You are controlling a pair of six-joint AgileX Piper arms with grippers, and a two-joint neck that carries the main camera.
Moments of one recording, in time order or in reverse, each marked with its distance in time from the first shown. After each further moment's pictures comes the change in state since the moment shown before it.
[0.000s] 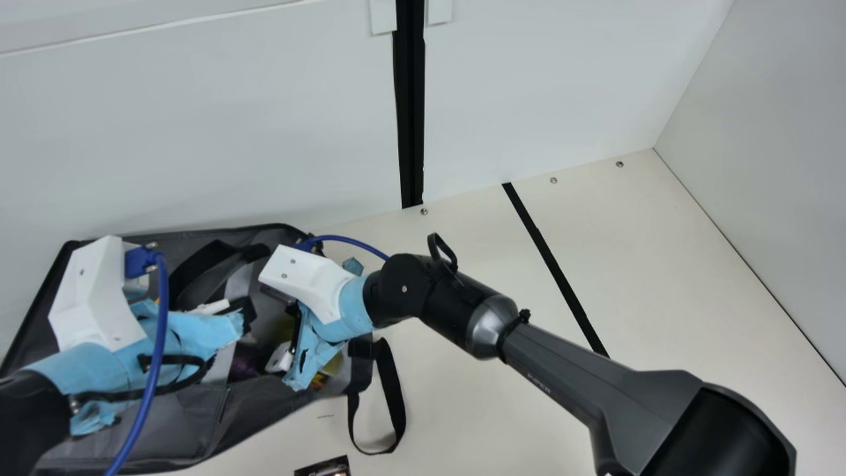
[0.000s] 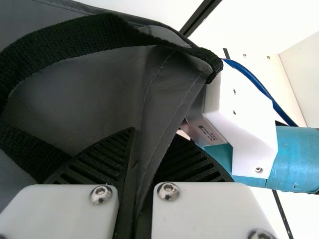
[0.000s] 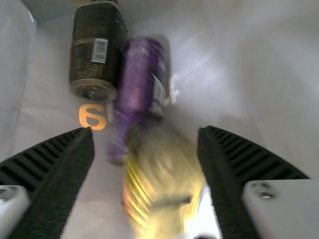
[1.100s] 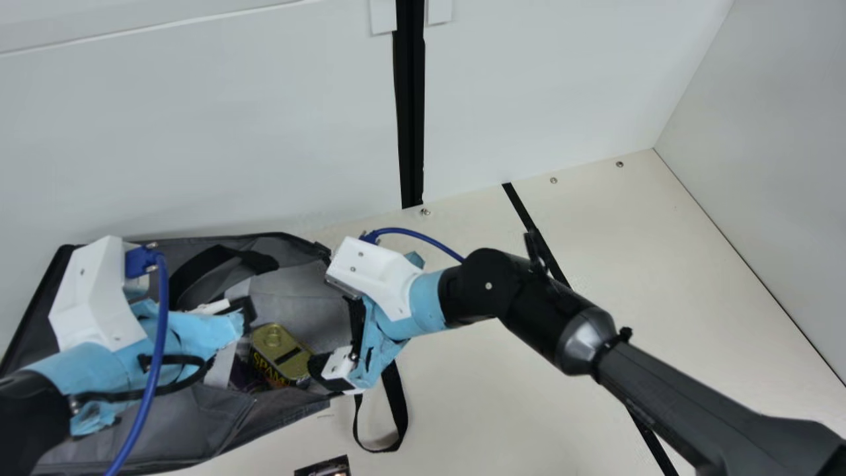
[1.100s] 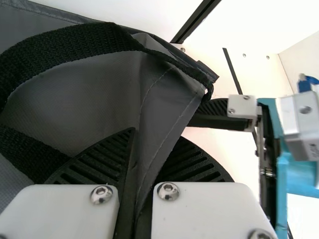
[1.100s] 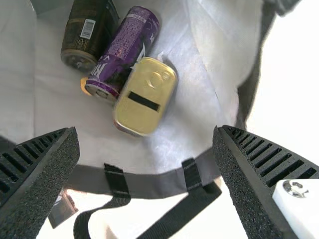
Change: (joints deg) left arm 0.0 0.0 0.0 0.0 0.0 0.0; right arm -8.4 -13.4 12.1 2.2 4.2 -6.2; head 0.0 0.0
